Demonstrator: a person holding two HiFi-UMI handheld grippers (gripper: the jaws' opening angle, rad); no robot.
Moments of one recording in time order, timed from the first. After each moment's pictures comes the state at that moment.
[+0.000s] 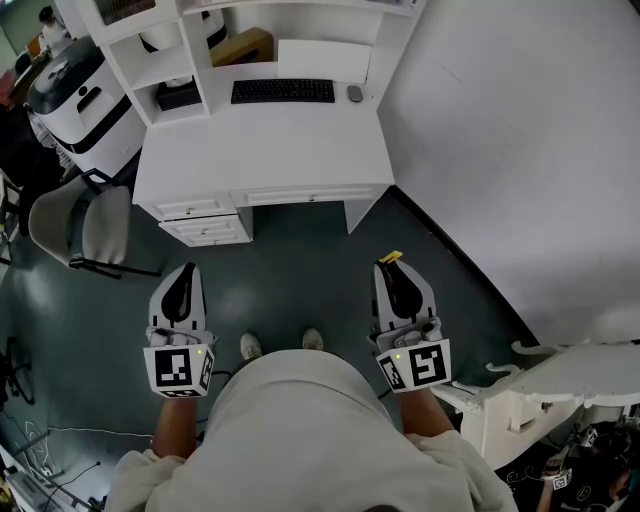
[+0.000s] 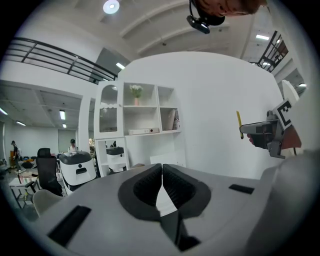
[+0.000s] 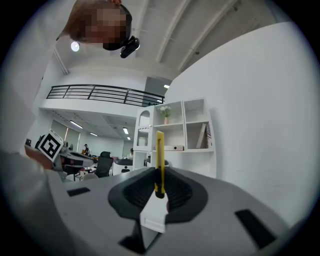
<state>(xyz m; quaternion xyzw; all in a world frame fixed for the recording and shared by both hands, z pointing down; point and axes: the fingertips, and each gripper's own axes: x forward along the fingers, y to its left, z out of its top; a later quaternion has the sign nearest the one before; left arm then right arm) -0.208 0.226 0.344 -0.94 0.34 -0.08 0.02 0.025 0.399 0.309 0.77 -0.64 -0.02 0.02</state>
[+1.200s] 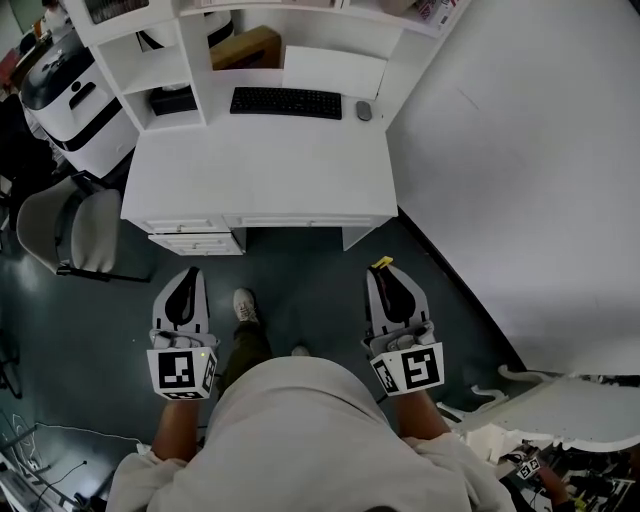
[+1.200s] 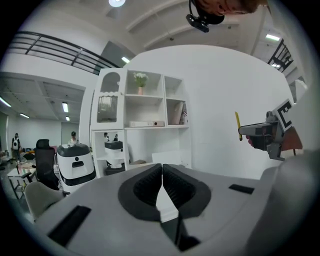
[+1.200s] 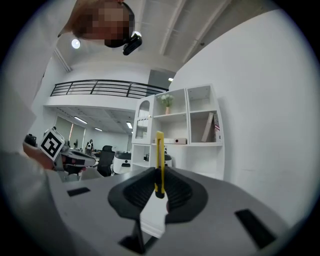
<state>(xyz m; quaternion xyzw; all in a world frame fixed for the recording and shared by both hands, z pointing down) -0.138 0.138 0.379 -0.93 0.36 -0.09 -0.01 0.092 0.291 0.335 0.74 -0.67 0.00 0.04</state>
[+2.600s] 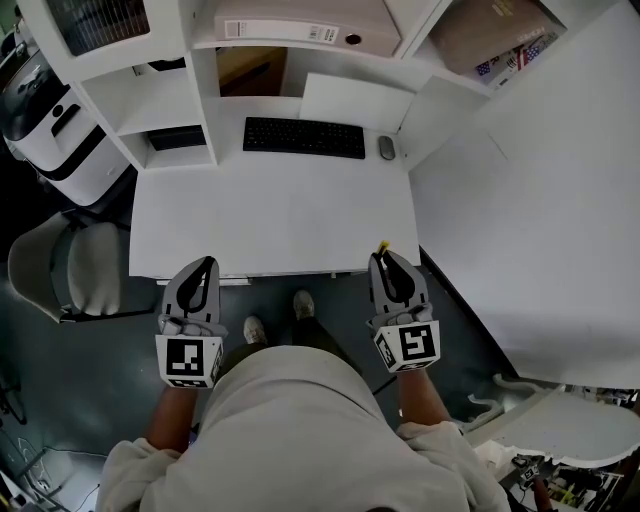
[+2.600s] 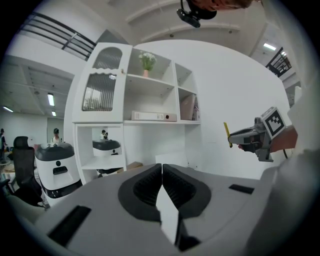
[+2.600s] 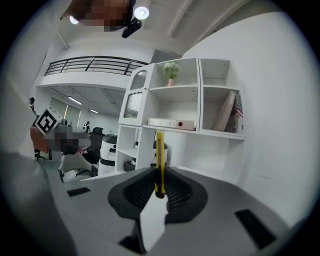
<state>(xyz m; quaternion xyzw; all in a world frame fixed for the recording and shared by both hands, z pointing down) -0.081 -0.101 0.395 -0.95 0.30 -0.09 -0.01 0.150 0.044 0.380 0.75 -0.64 0.02 0.13</state>
